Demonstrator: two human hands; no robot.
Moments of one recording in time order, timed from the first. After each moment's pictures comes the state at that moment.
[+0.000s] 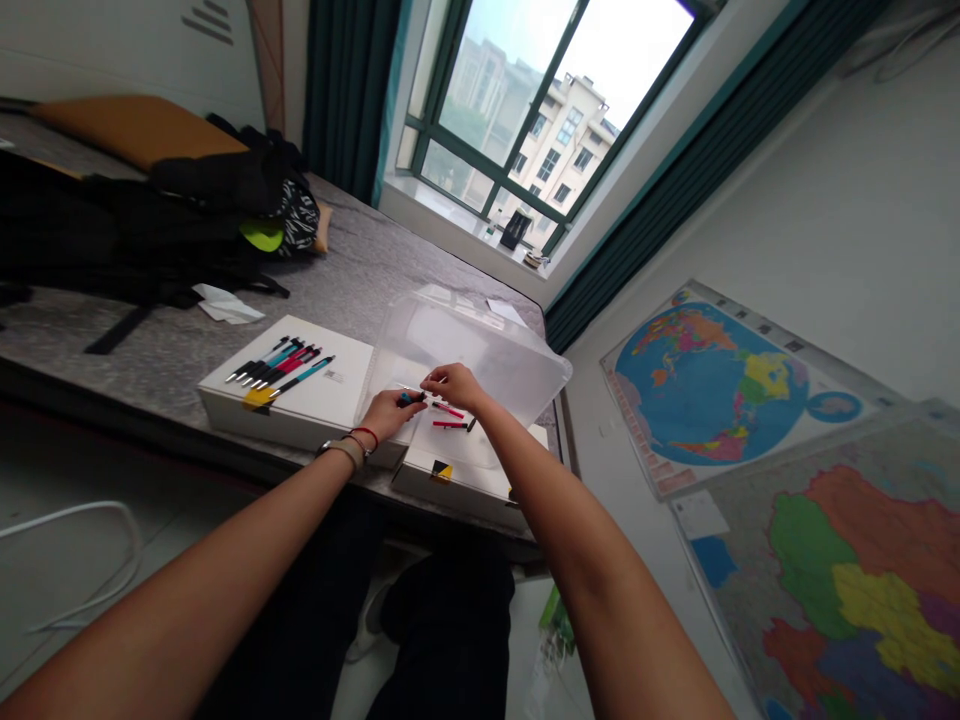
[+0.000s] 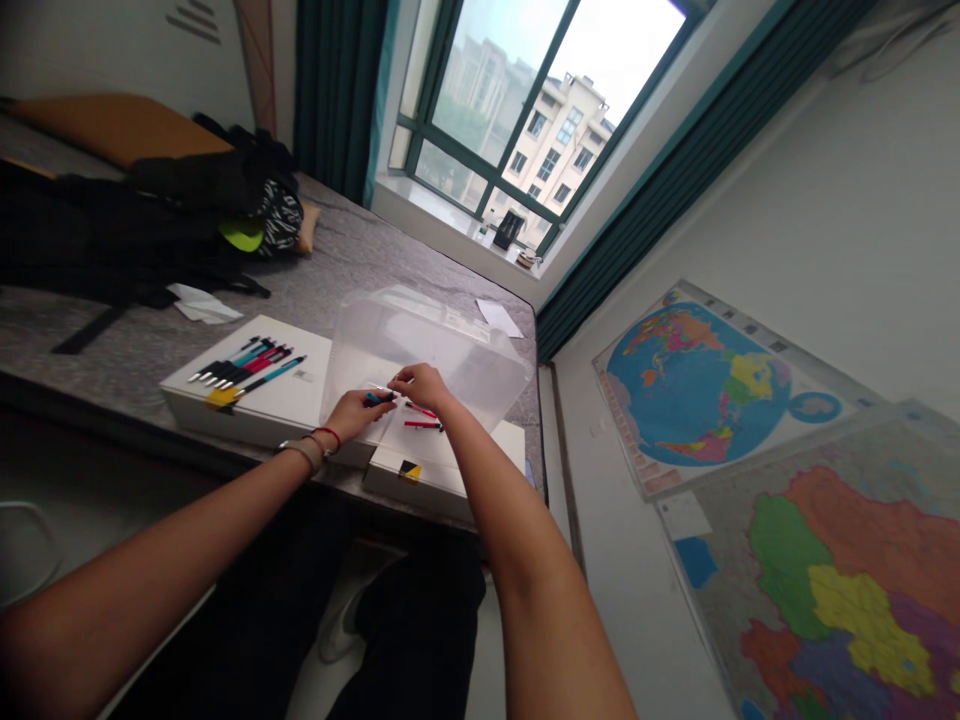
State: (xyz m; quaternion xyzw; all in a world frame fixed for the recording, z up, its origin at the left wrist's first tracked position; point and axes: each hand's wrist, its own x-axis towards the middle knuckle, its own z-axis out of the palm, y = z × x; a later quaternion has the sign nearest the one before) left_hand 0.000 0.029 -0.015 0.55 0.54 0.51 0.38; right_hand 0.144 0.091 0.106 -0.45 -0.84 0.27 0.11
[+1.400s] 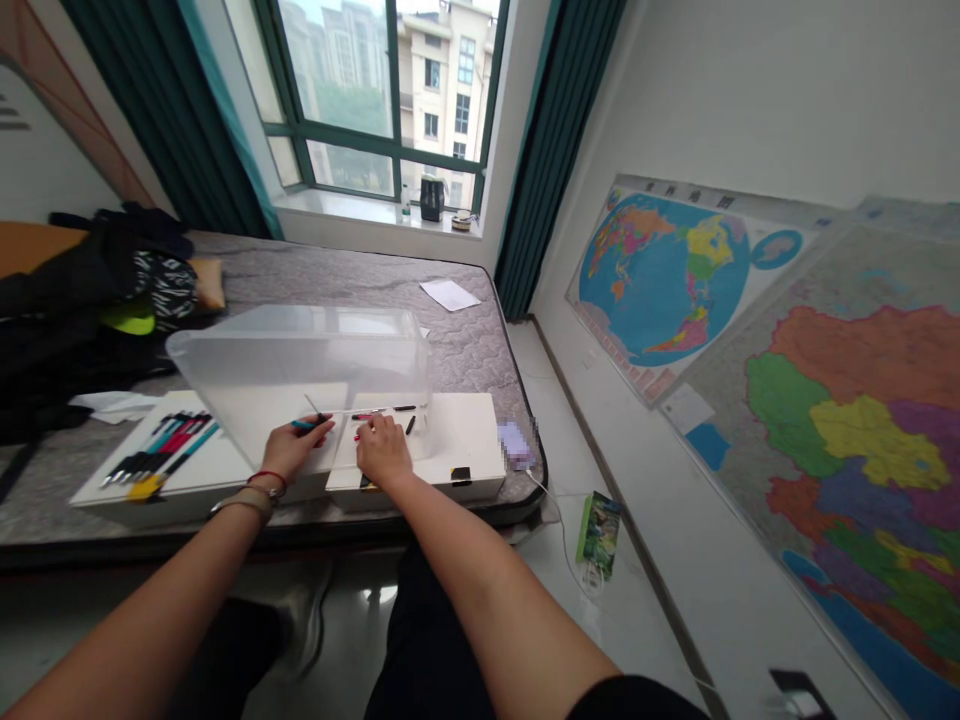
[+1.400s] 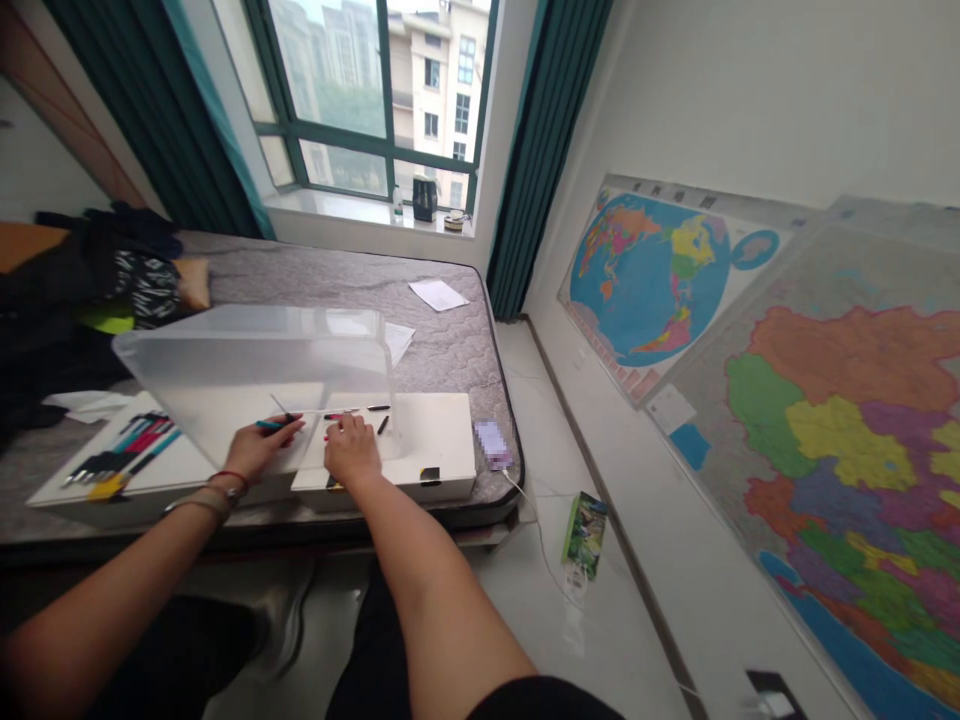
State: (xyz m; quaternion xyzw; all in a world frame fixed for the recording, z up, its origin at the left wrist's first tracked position) left_hand 0.008 0.030 -0.003 0.53 0.67 0.42 0.32; right_hand 0.204 0.004 0.006 -0.52 -0.83 0.00 0.21
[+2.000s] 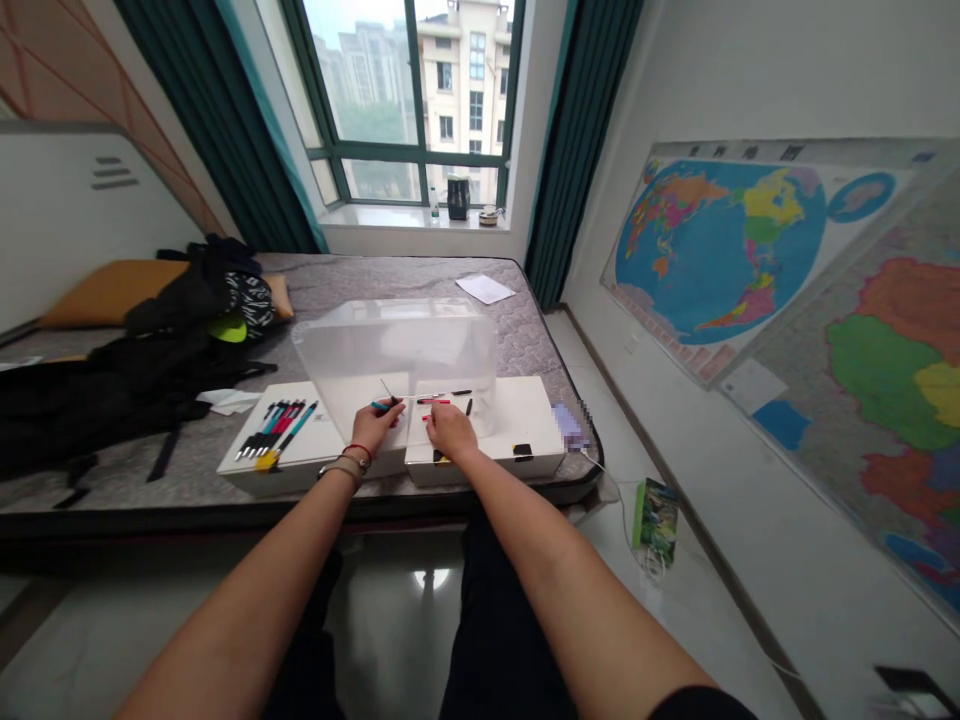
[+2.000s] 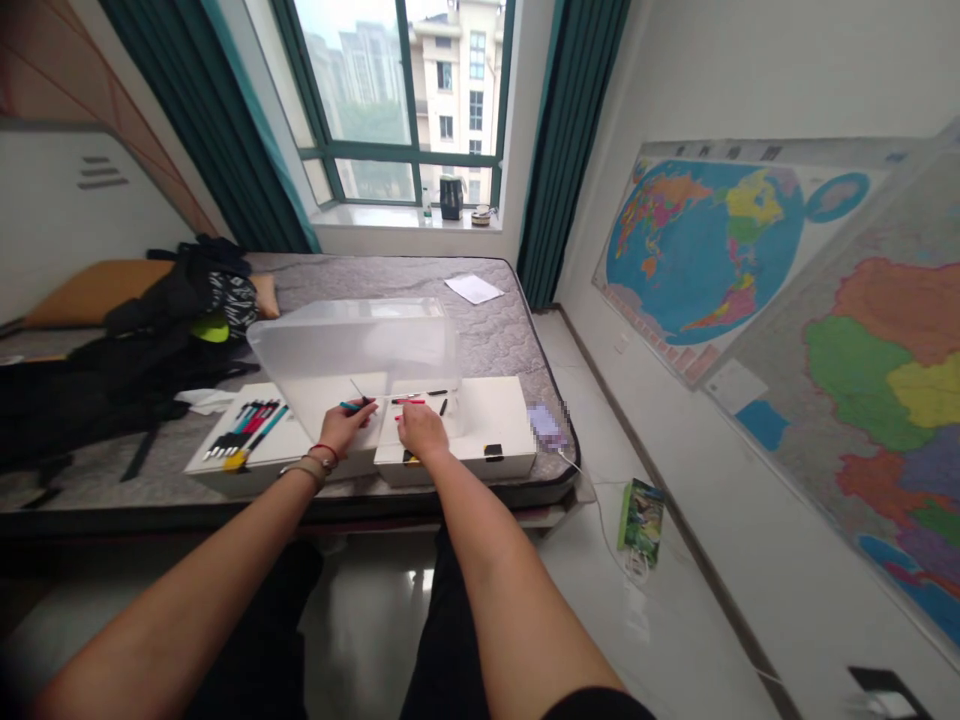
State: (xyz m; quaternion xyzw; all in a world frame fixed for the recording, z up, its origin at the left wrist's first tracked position) left_hand 0.008 0.029 -0.003 0.50 0.60 0.49 0.39; right_hand 0.196 0.008 -0.003 -0.55 -0.80 0.07 0.24
